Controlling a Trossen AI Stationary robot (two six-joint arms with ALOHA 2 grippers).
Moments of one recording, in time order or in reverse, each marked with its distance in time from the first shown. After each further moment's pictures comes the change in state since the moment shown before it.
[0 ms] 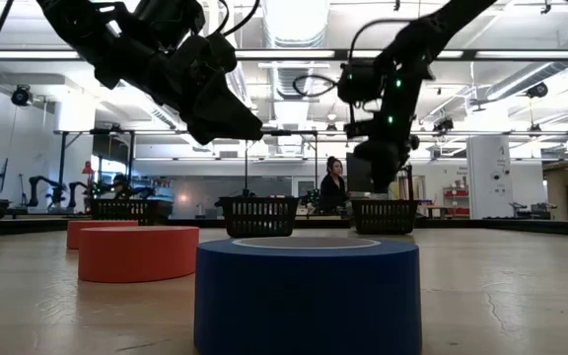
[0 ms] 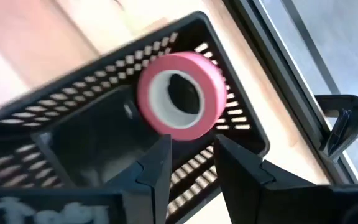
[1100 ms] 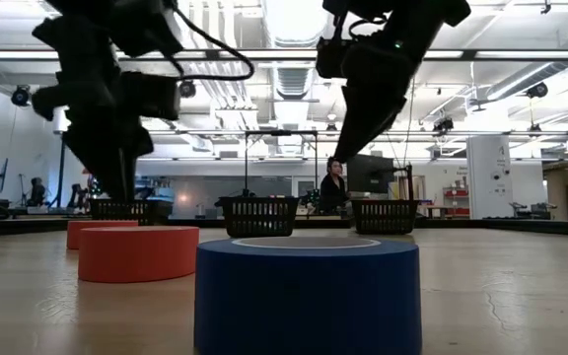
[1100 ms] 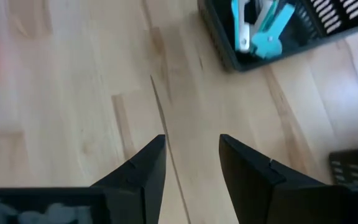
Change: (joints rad) left arm -0.200 -0.031 0.092 -0.874 -0.132 -0.180; right arm 0.571 -0.035 0.002 0.118 -0.132 0.228
